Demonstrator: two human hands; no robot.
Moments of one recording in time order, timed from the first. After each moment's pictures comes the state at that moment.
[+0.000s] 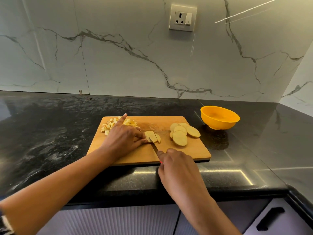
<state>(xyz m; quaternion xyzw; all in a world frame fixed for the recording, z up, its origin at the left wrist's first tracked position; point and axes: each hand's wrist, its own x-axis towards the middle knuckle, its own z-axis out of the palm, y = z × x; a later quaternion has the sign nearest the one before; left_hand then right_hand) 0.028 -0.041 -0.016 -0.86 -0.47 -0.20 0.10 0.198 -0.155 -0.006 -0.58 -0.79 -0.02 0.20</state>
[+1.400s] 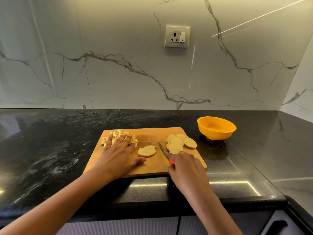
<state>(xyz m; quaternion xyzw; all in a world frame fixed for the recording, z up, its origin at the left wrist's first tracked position) 0.030 -0.067 -0.013 -0.81 -0.59 -0.02 0.07 0.234 -0.127 -0.009 -0.62 -0.75 -0.02 0.23</state>
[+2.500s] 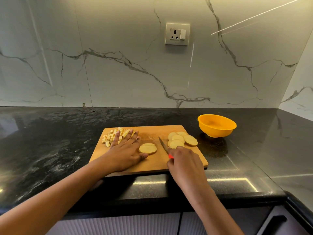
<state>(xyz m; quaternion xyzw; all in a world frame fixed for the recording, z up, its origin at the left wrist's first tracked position) 0.038 -0.049 -0.010 -0.82 -0.57 0.05 0.01 0.223 -0.124 -0.004 -0.63 -0.74 -0.02 0.23</state>
